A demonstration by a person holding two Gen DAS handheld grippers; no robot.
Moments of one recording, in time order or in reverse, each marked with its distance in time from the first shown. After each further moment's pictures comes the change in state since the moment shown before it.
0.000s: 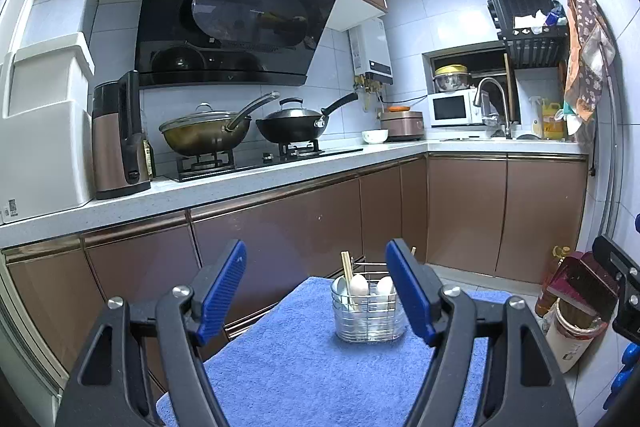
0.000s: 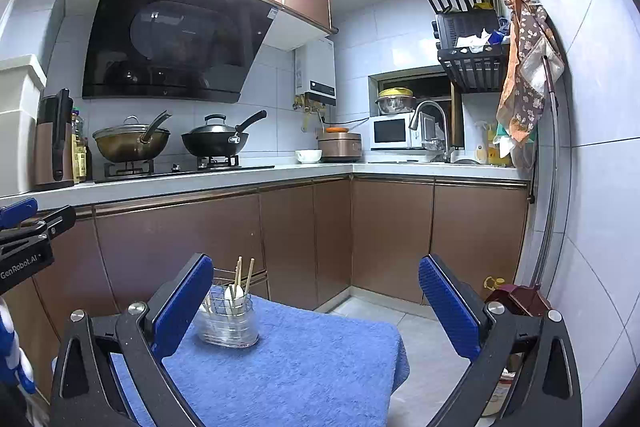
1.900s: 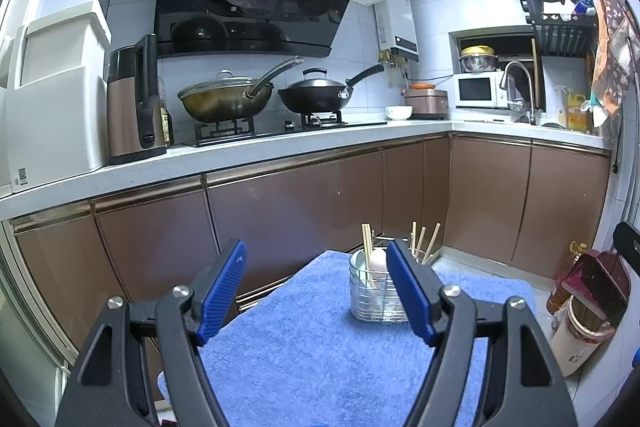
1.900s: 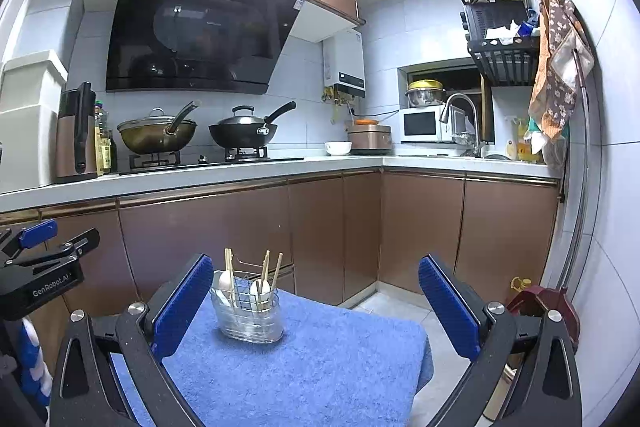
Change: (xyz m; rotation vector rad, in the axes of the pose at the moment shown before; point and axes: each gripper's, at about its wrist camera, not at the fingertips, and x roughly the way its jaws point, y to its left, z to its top) left arm 0.021 -0.001 -0.017 -0.040 0.099 0.085; right arm 0.020 0.008 0.001 -0.012 0.034 0.111
